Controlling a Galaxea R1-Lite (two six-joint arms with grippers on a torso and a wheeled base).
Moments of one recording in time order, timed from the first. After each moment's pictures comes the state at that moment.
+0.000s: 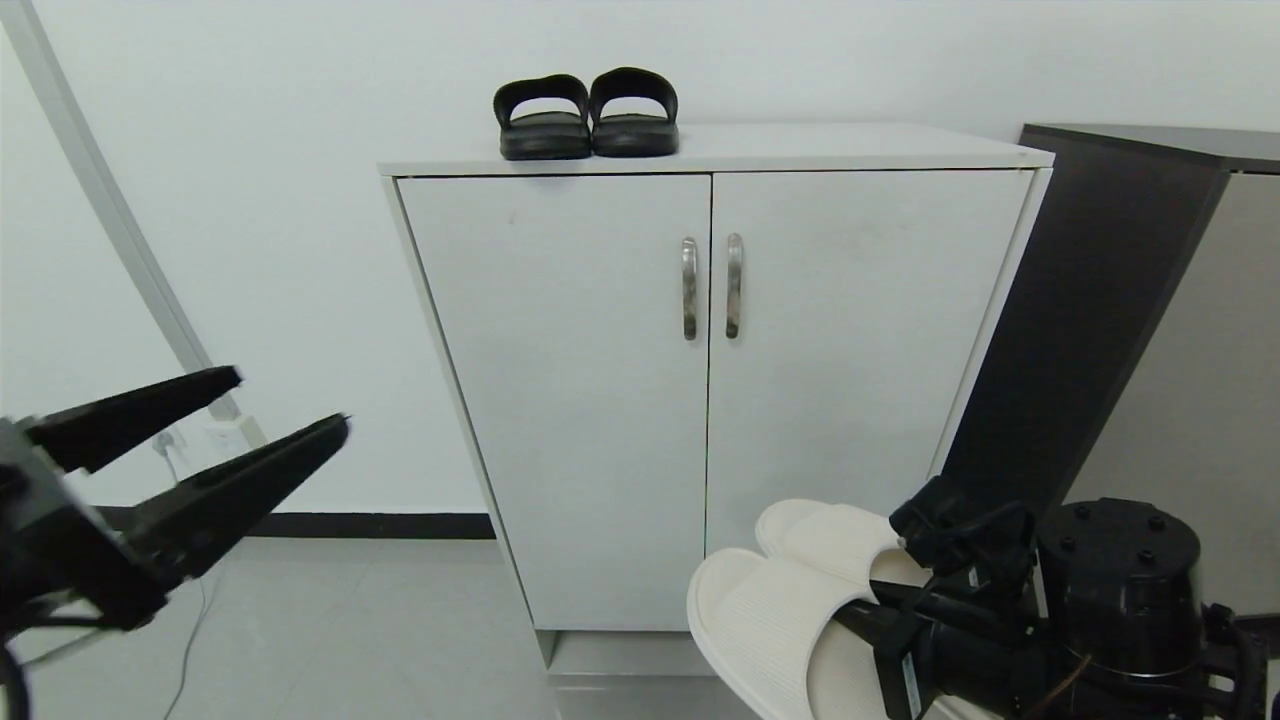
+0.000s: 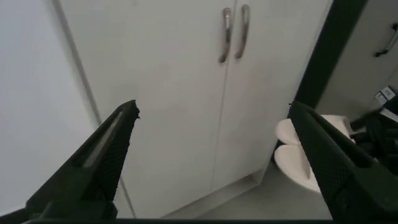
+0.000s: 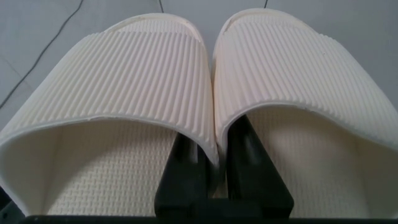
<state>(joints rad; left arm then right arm) -0.24 1.02 -0.47 -0.56 -0.25 -0.02 0.78 1.65 -0.39 -0.89 -0.04 0.05</state>
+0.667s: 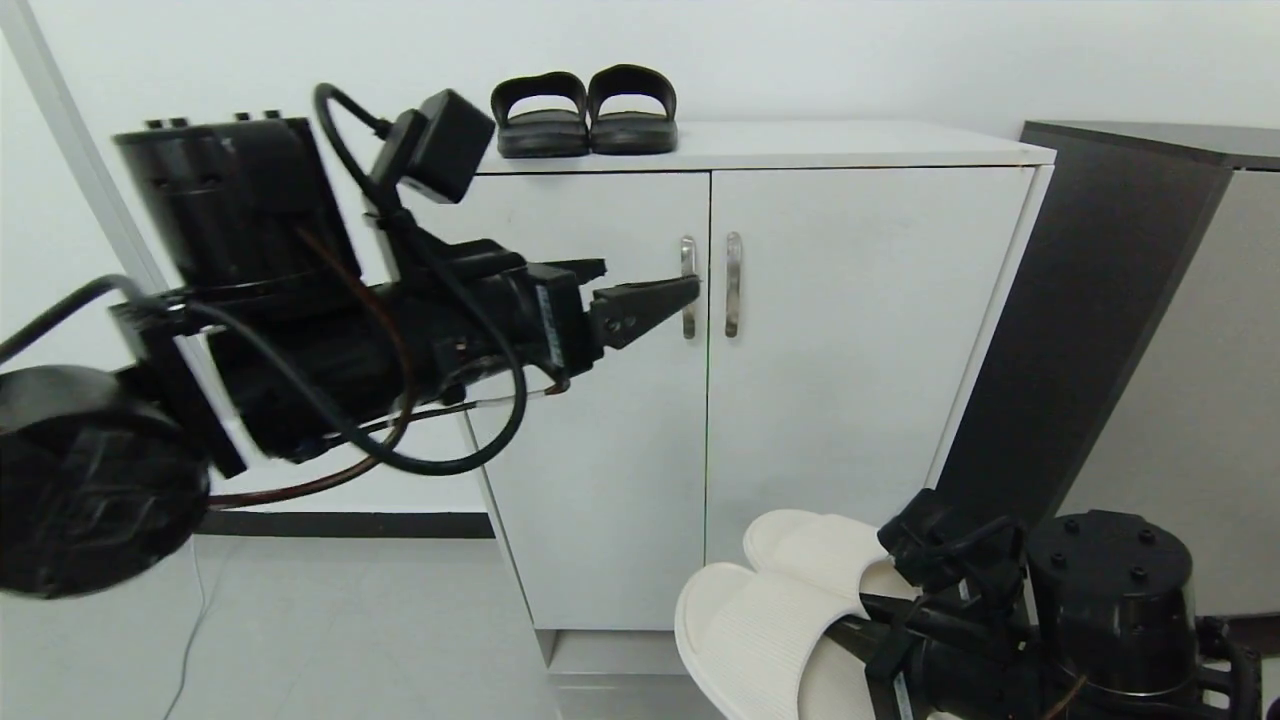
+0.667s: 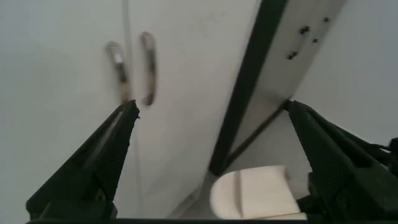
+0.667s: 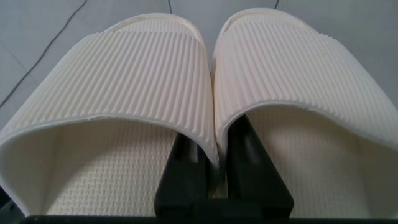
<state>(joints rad) -0.56 1.58 -1.02 -0.61 -0.29 -0.08 0.82 1.66 -0.39 -0.89 -0.04 0.05</state>
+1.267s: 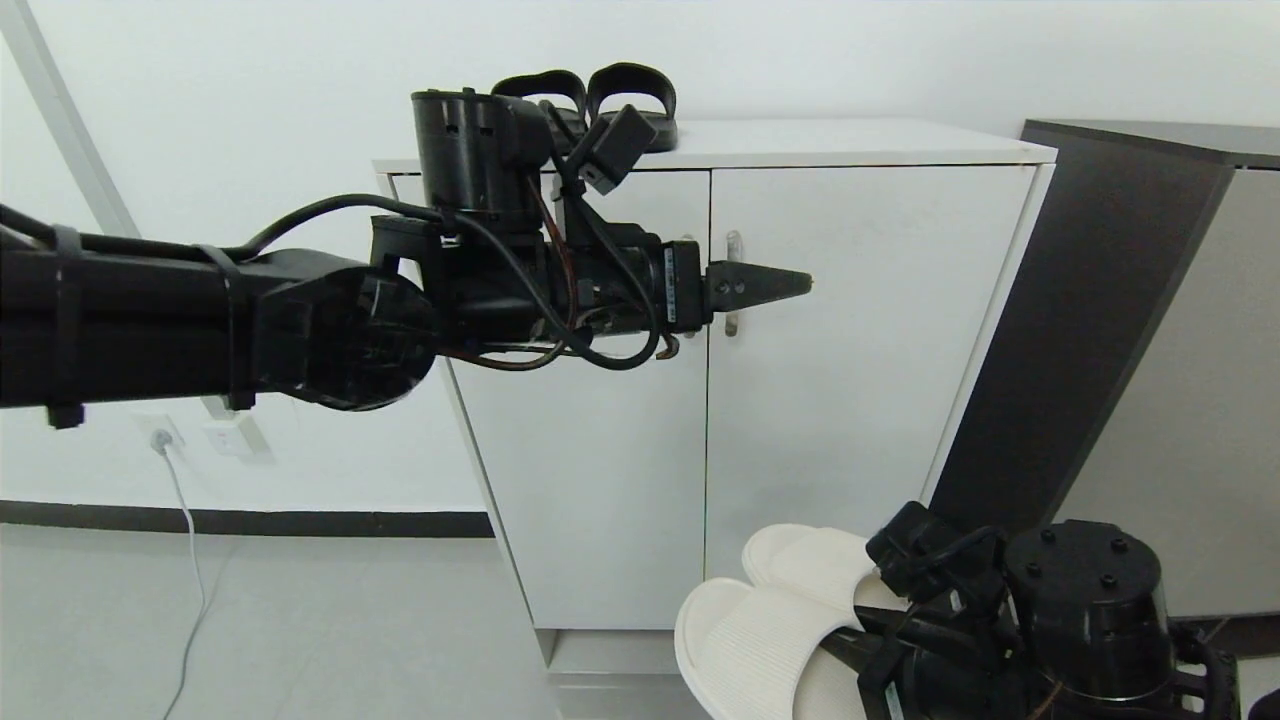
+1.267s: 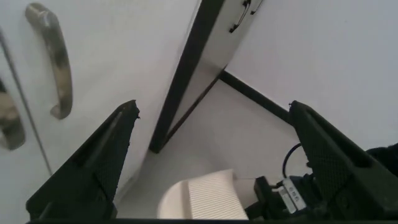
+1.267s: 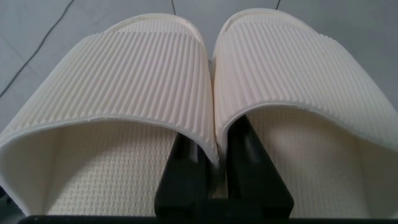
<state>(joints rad) -0.58 1.86 -1.48 -0.30 -0.58 -0.21 0.82 1.69 -0.39 -0.89 -0.04 0.05</state>
